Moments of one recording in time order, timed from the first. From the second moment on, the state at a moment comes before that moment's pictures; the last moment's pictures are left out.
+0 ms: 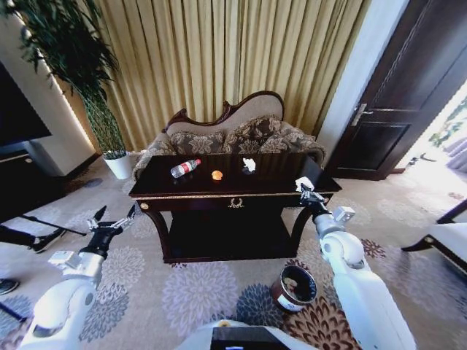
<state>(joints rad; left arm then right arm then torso) 1.62 -1.14 -0.94 -2.14 -0.59 0.07 0.09 -1.20 1.14 0.64 1.96 0.62 -0.25 0.10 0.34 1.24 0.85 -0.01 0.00</state>
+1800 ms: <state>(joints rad) 1.64 -1.21 -0.93 -2.13 -0.54 0.02 0.12 -1.13 1.29 0.56 1.20 0.27 0.02 0.01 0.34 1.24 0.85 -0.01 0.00</state>
